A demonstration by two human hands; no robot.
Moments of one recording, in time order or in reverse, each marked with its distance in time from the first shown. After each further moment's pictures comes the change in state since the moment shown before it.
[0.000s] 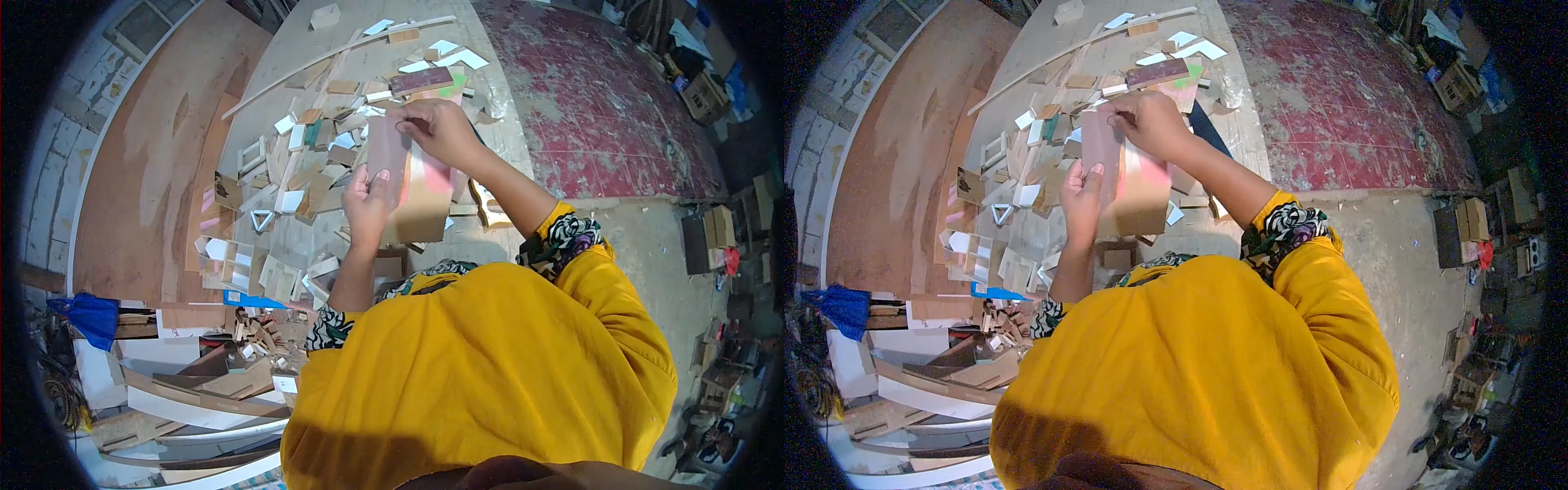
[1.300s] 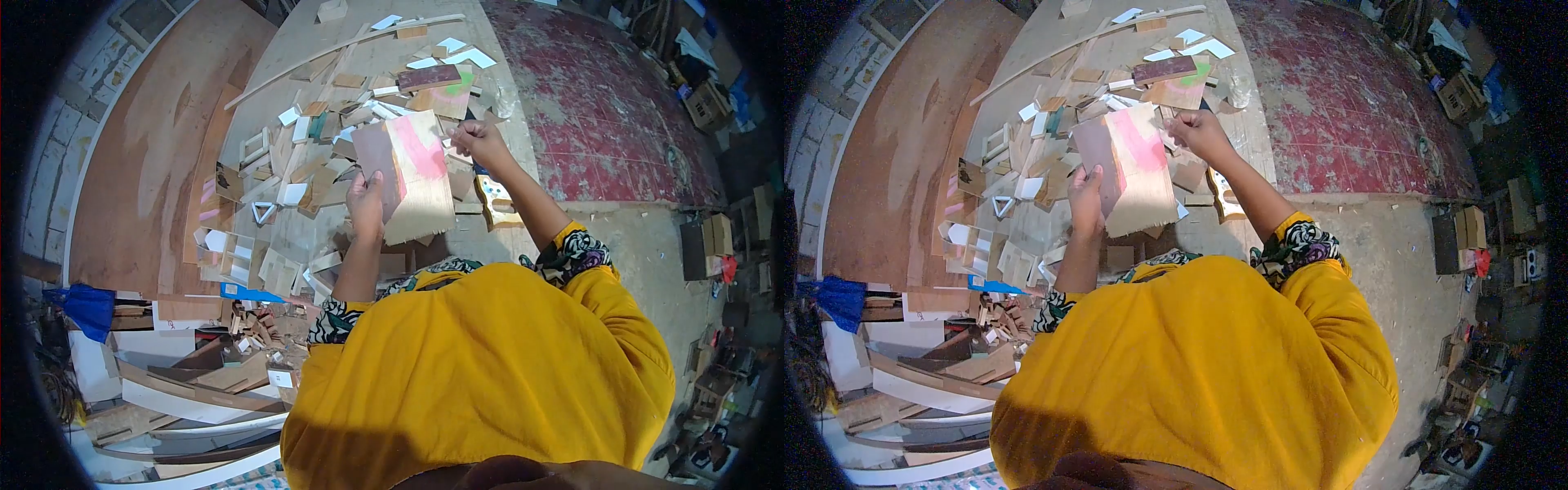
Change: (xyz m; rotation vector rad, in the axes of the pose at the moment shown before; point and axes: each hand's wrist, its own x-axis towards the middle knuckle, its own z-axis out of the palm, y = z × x) left_hand 0.005 -0.046 -0.022 -0.289 0.147 -0.189; right_hand -0.050 0.061 -0.002 0.494 -0.094 0.702
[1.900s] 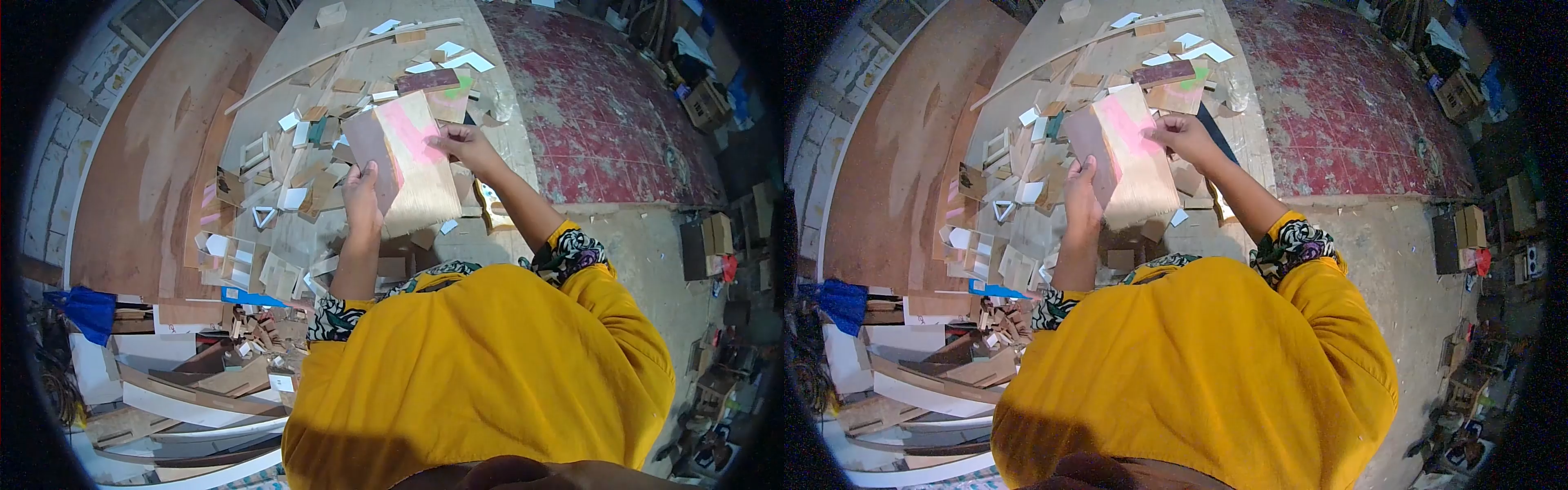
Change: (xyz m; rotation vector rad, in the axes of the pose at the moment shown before) left_hand 0.015 0.016 0.011 -0.141 -0.012 -0.050; right_hand -0.001 -0.013 0.014 0.144 -0.145 0.083
